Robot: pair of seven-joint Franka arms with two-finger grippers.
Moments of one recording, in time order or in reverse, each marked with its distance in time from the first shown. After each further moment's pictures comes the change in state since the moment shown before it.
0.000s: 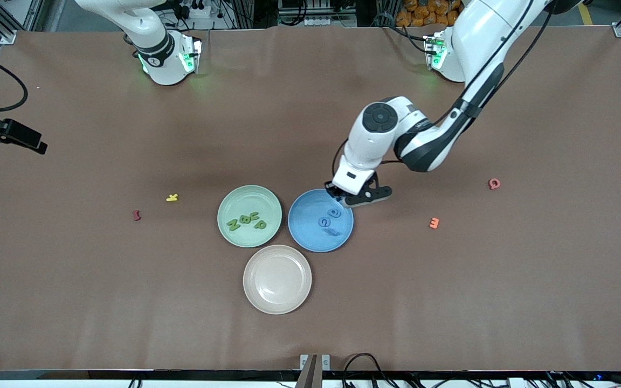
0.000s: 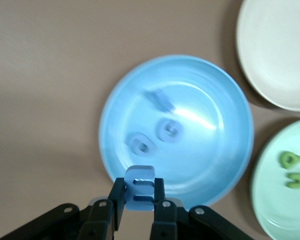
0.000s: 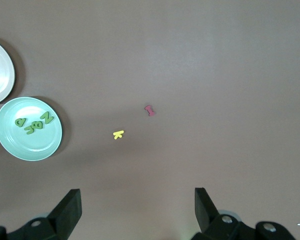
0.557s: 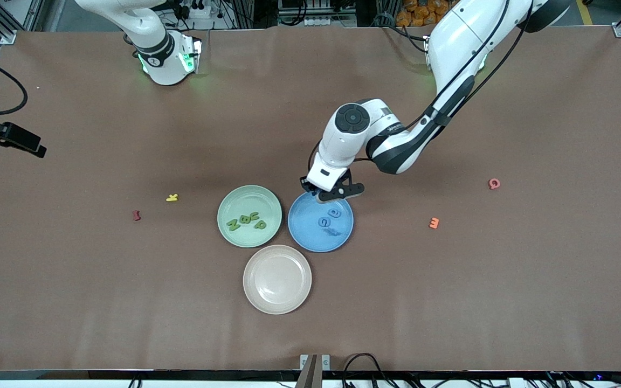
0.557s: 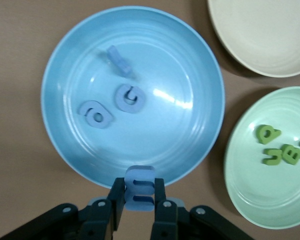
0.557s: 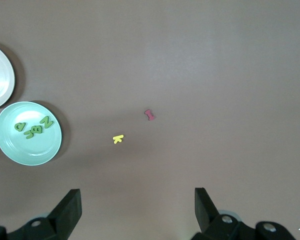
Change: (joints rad) left arm -0.090 0.104 0.002 0.103 -0.002 0.001 -0.044; right arm -0.003 0.004 0.003 -0.004 -0.003 0.023 0.001
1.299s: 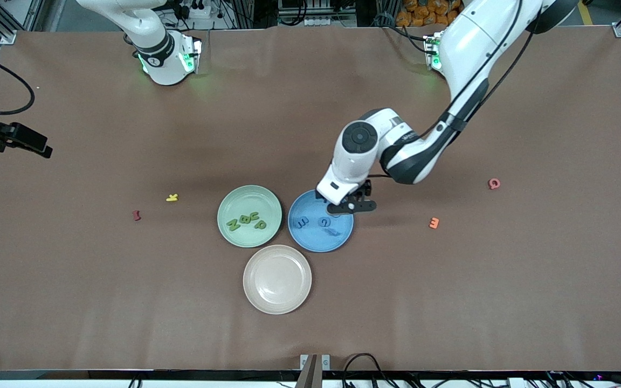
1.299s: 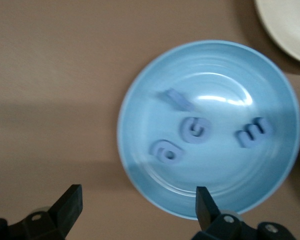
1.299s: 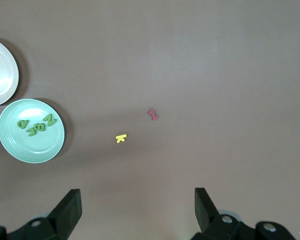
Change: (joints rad) left arm 0.037 -0.002 0.039 0.073 0.000 -0.231 0.320; right arm -0.072 0.002 0.094 0.000 -0.005 0.003 0.002
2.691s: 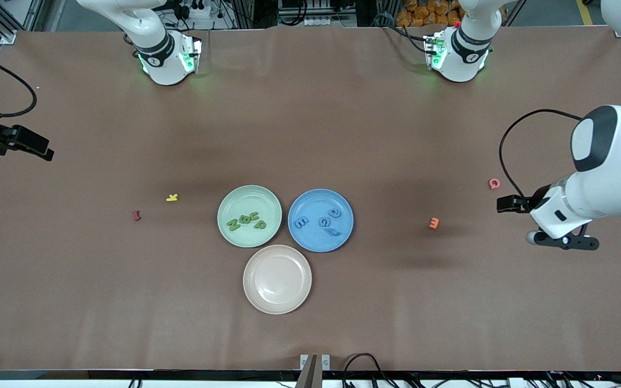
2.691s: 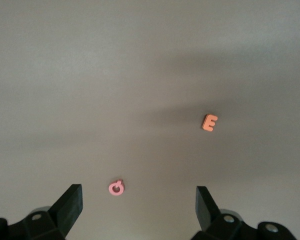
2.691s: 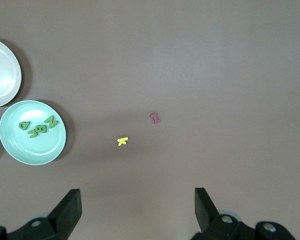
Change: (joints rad) left arm 0.552 -0.295 0.091 0.056 -0.260 -0.470 0.942; right arm -0.002 0.006 0.010 -0.002 -0.001 0.018 -0.006
